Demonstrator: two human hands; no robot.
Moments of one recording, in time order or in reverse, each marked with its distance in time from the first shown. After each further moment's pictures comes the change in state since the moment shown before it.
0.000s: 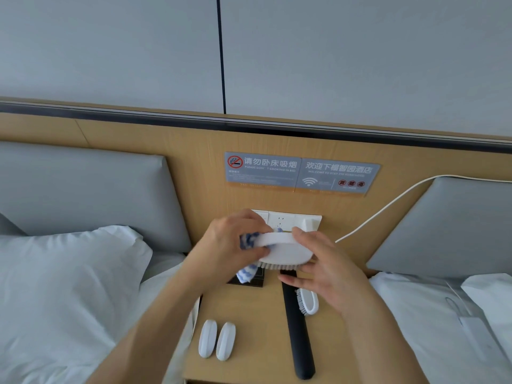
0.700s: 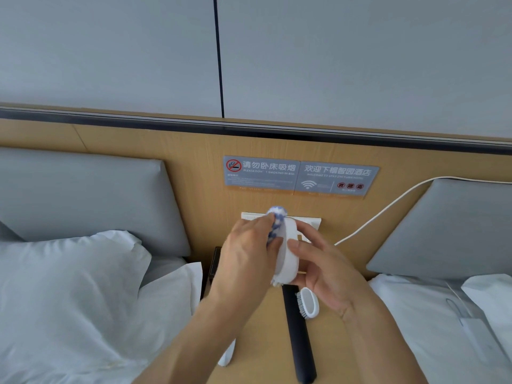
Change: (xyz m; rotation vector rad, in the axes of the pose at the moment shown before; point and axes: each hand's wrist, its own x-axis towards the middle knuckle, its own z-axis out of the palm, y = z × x) left_hand -0.002 0.040 0.034 0.167 0.321 -0.056; right_hand 0.009 -0.001 -0.003 -0.014 -0.273 -0.129
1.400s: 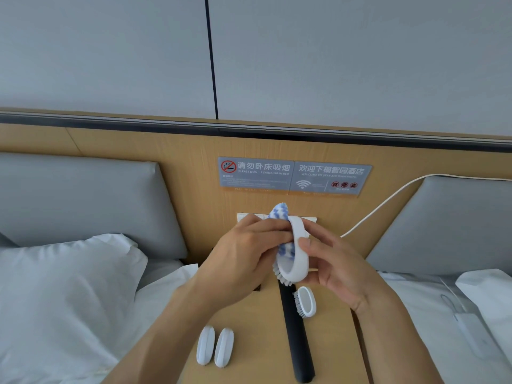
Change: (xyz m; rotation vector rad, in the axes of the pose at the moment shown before) left_hand 0.010 -0.012 -0.019 0.011 -0.347 0.423; right_hand -0.010 -0.015 -0.020 -0.097 0.004 0.018
